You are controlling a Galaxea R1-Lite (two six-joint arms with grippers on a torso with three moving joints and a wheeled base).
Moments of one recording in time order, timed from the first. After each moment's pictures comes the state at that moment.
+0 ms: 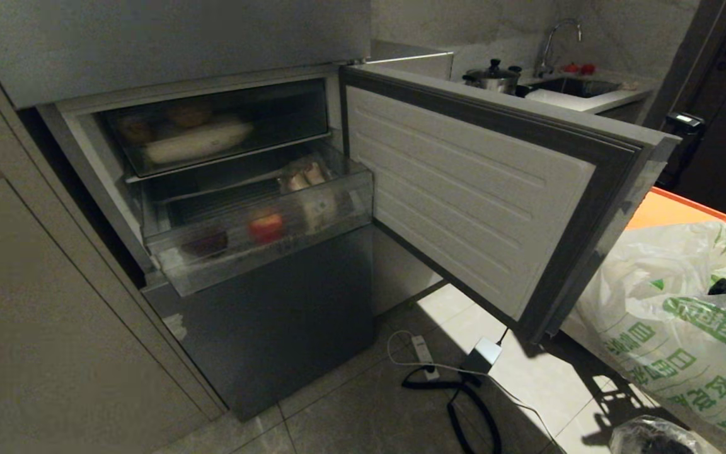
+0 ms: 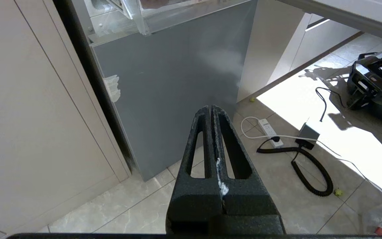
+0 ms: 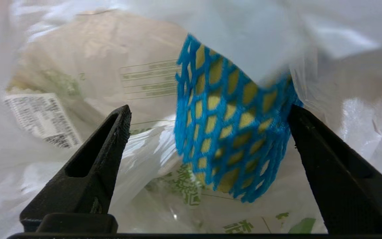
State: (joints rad) left arm 0.00 0.00 0.00 0.00 0.00 0.00; right arm -0.46 1.79 -1.24 0.48 0.07 0.59
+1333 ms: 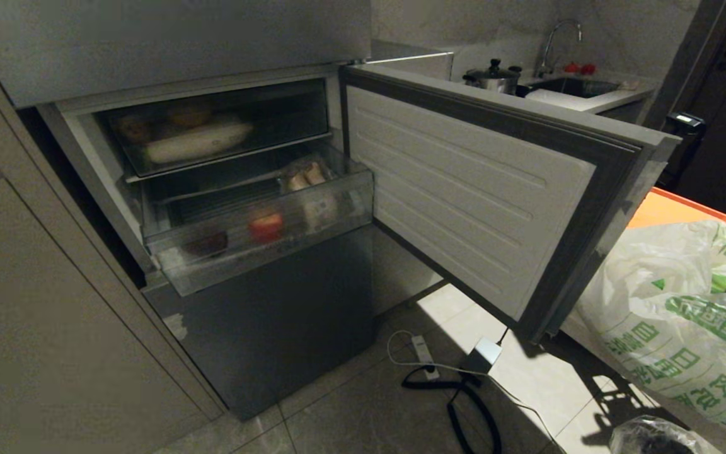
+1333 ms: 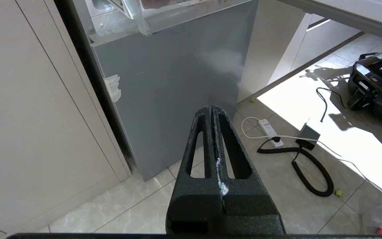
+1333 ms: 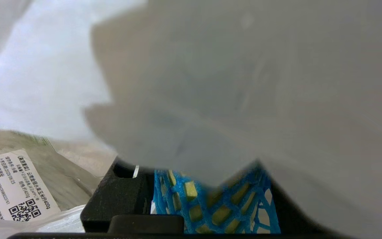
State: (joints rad) left arm 0.00 0.00 0.00 0.00 0.00 0.00; right arm -0.49 1.89 -1.26 0.41 0.03 0.62
